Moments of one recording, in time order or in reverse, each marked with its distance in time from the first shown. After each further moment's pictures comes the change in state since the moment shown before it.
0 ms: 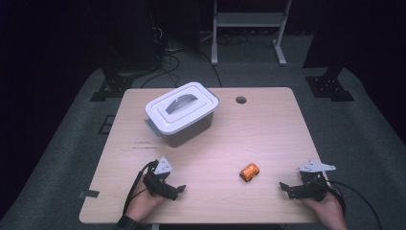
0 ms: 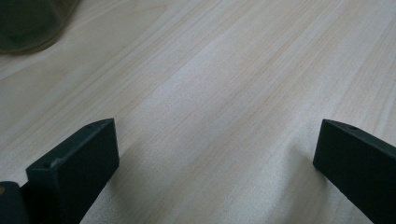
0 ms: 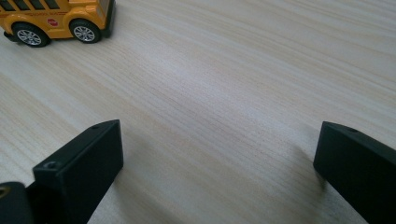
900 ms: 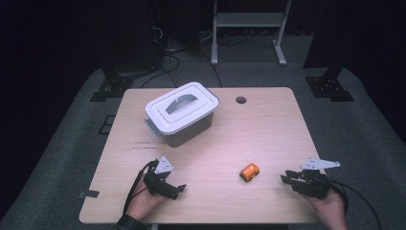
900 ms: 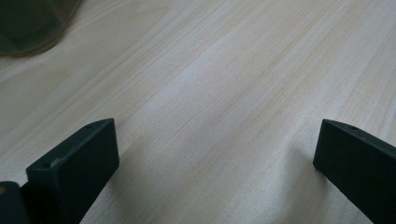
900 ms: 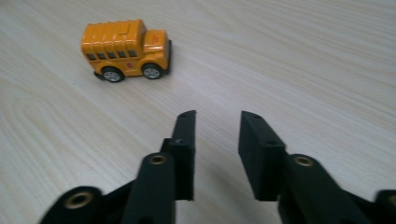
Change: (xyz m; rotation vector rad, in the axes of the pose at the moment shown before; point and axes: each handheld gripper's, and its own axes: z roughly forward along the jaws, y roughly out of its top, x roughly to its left) left arm 0.001 0.001 0.001 0.000 0.002 0.000; right arm 0.013 0.022 -0.023 -0.023 0.109 0.006
